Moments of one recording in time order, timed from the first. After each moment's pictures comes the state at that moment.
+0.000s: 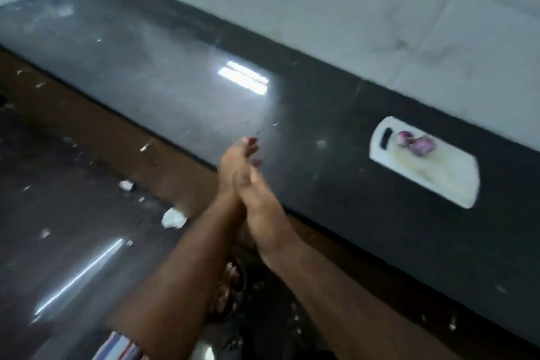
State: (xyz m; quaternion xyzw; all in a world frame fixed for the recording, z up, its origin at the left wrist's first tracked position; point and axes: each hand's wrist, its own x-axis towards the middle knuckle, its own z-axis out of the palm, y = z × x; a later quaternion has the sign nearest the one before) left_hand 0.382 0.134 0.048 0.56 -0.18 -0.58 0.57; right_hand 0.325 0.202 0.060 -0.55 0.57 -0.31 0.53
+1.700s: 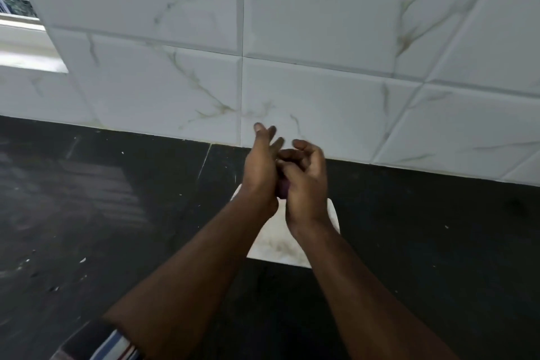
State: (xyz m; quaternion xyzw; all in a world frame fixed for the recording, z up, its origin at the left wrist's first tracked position) left_hand 0.000 -0.025 0.177 0.38 -0.35 -0.74 0.43; right_hand -0.065 0.015 0.150 -0.29 0.53 -0.71 0.36
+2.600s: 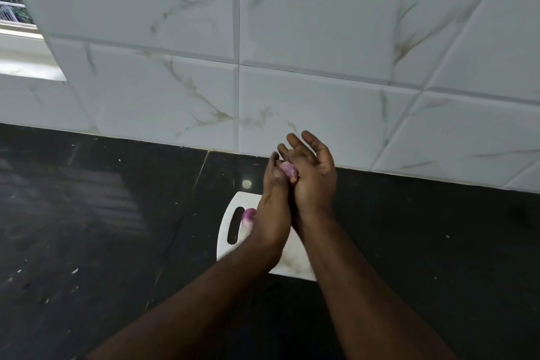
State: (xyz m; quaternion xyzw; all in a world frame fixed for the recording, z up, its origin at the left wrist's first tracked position) left_hand -0.016 0.008 0.137 0.40 -0.45 -0.68 0.42; right_hand -0.079 -0.003 0.160 -0.23 0.49 -0.75 0.38
